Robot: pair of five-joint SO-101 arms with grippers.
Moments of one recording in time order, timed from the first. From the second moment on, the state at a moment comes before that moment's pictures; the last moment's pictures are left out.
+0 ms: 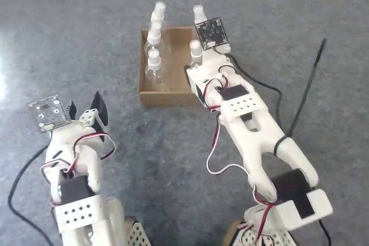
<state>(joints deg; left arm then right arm) -22.7 -80.0 83.1 37.7 10.7 -24.5 -0.2 27.8 20.2 -0.3</state>
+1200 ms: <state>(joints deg) -22.7 -80.0 83.1 37.7 10.7 -24.6 0.4 27.4 22.3 -0.3</state>
